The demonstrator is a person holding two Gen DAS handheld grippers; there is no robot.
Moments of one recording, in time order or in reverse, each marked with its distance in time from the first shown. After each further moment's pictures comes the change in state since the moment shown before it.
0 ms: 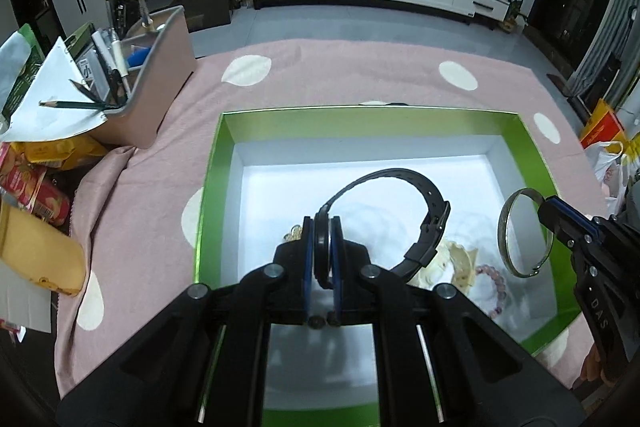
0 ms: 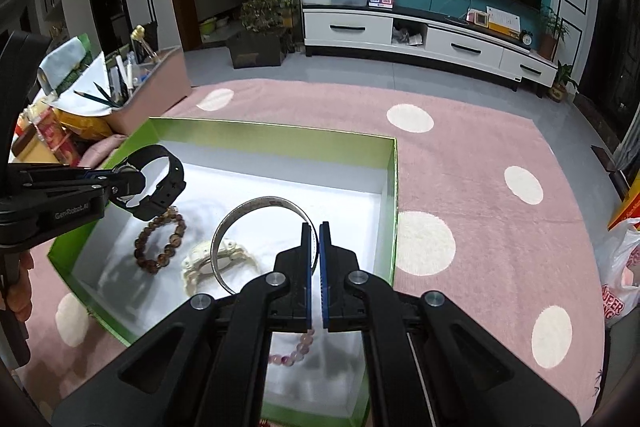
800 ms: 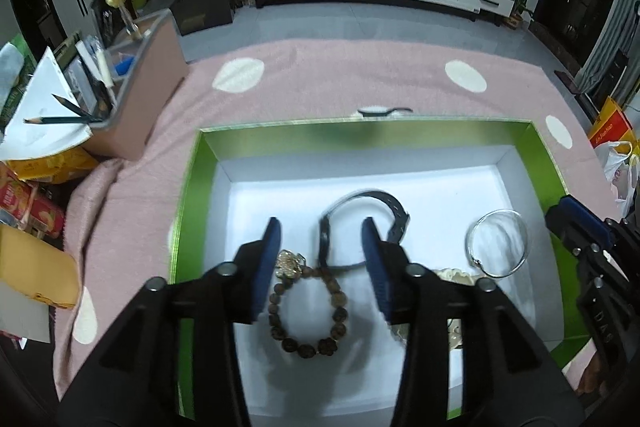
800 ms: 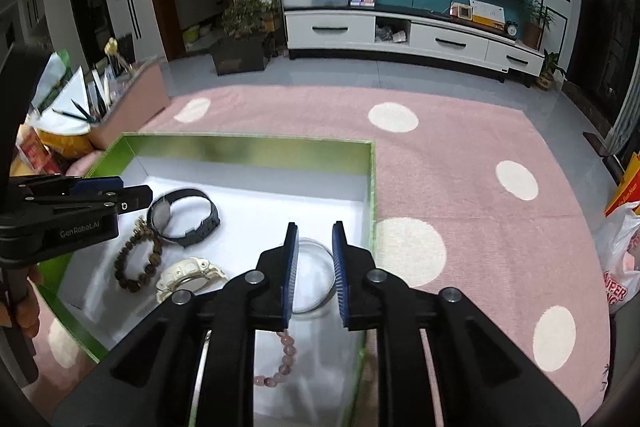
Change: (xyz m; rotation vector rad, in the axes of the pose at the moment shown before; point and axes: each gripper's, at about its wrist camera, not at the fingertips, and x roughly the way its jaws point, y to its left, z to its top) left arm 0.012 -0.007 0.014 0.003 -0.011 0.022; right arm 0.005 -0.020 0.004 0.068 -0.026 -0.018
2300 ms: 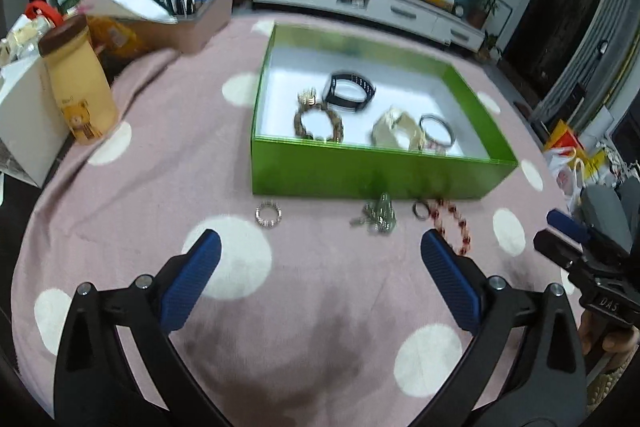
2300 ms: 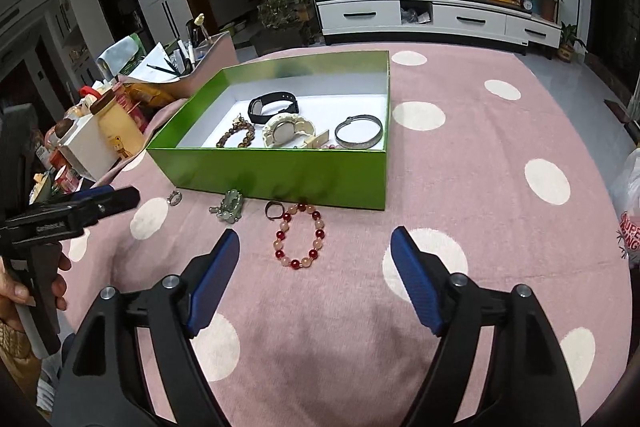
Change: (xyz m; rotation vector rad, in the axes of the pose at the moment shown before) left arm -0.112 0.047 -0.173 -0.117 -0.051 -0.181; right arm -0.128 0.018 -0.124 0.029 0.039 0.155
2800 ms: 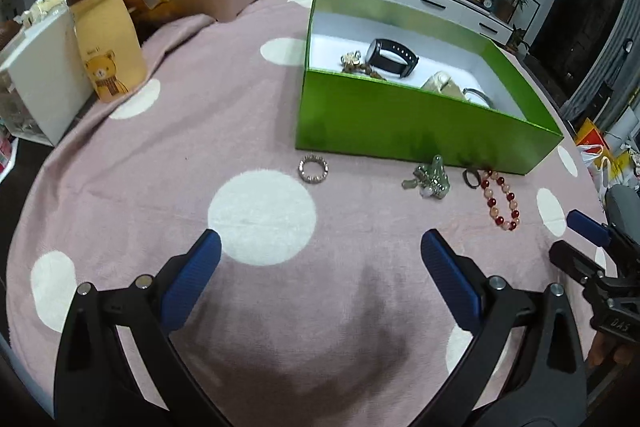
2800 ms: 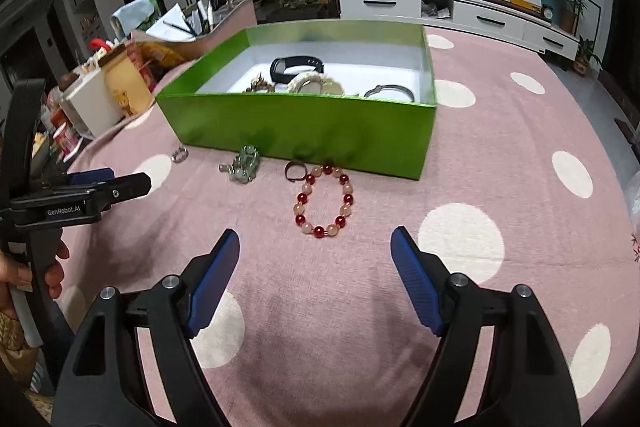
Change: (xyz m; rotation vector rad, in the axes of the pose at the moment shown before) left arm 0.021 0.020 -0.032 -0.033 0.009 0.106; right arm 0.030 0.022 -0.026 -0.095 0.061 0.007
